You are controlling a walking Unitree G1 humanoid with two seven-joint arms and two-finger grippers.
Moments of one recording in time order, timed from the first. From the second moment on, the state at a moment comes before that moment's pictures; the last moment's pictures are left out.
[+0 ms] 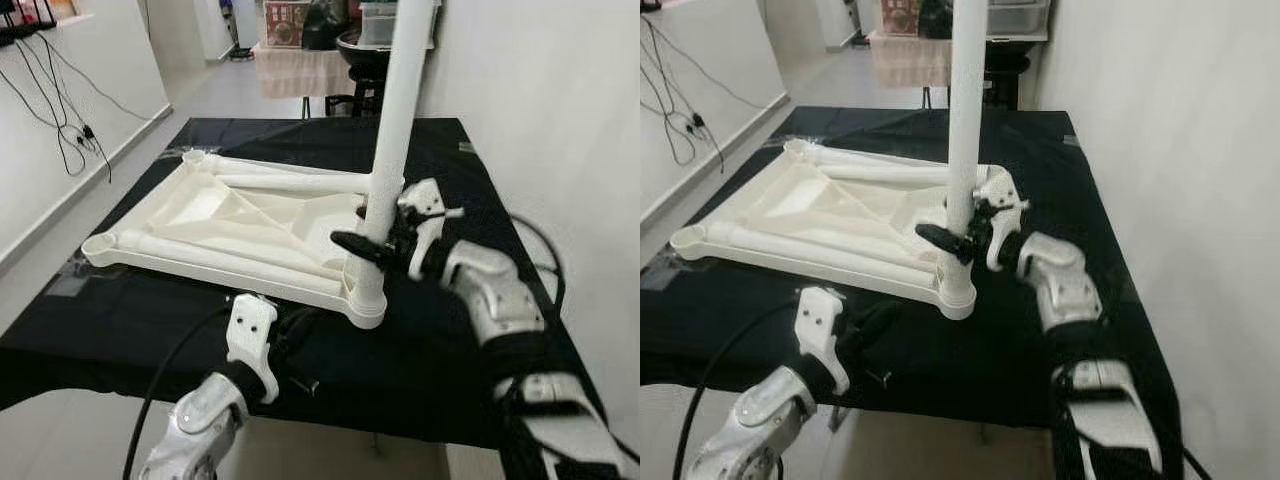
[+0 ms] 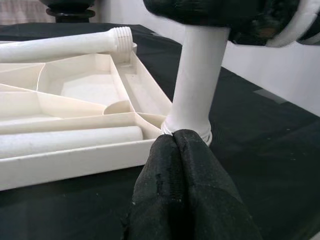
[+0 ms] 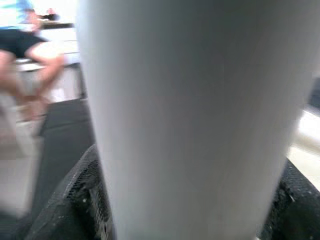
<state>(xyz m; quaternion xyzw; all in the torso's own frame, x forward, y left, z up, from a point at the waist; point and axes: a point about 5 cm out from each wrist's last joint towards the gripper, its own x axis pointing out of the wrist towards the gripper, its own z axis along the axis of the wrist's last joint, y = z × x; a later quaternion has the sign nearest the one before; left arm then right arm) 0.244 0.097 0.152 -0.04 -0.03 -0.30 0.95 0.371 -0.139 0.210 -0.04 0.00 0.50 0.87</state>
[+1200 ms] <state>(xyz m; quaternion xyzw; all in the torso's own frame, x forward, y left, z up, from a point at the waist) 0.226 0.101 0.154 -0.02 -0.01 -0.29 0.96 0.367 -0.146 0.219 -0.08 -0.06 0.47 0.88</state>
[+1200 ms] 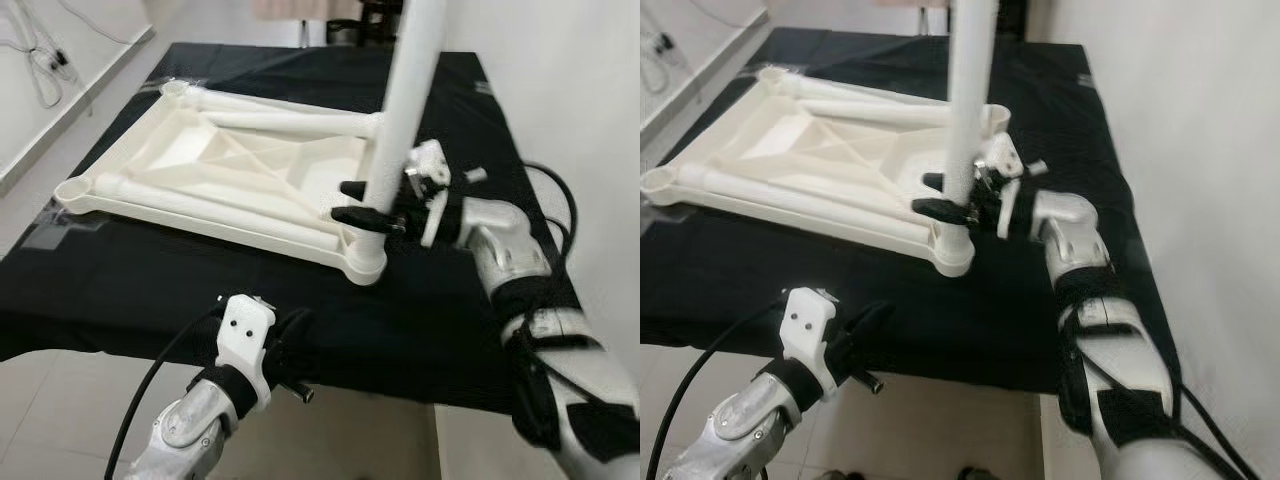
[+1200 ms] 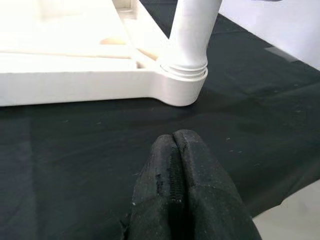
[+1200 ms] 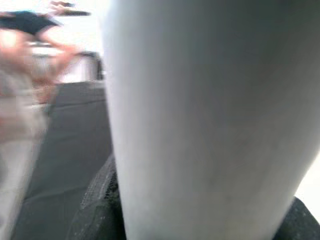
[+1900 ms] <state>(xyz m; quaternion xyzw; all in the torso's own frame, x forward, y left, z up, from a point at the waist) 0.260 0.102 0.139 -0.02 -0.01 -0.28 0.96 0.330 -0.108 0.175 -0.02 0.01 0.10 0.99</state>
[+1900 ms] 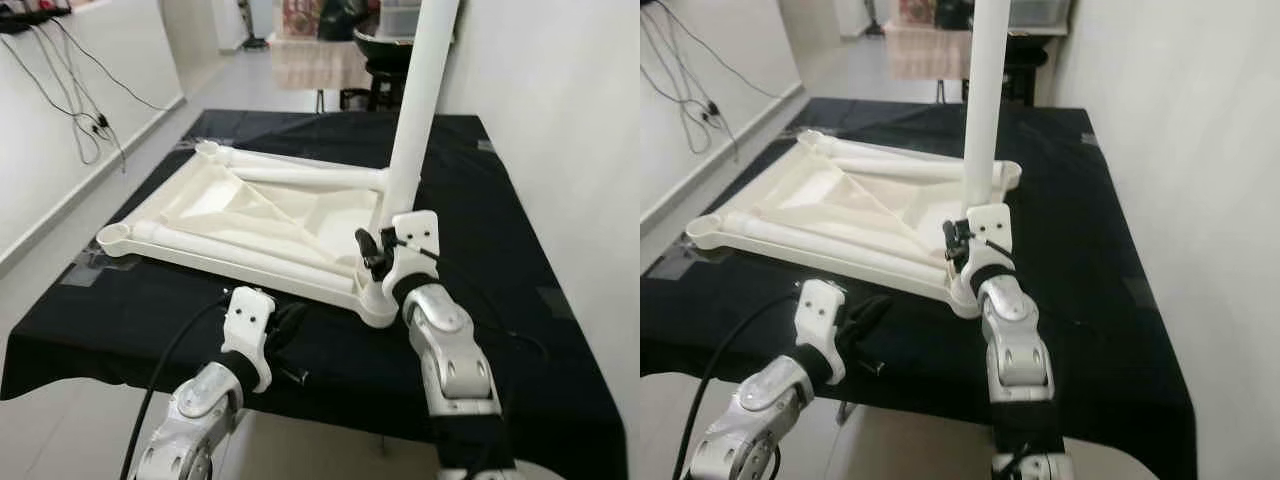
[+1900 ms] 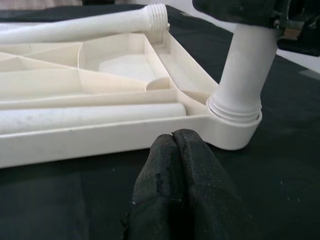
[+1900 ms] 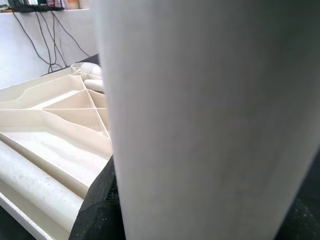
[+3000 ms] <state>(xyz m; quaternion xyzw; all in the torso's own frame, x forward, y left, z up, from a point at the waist) 0.262 0.097 0.141 -0.03 -0.03 -0.28 0.96 0.375 -0.161 0.196 -0.04 0.03 0.48 0.87</state>
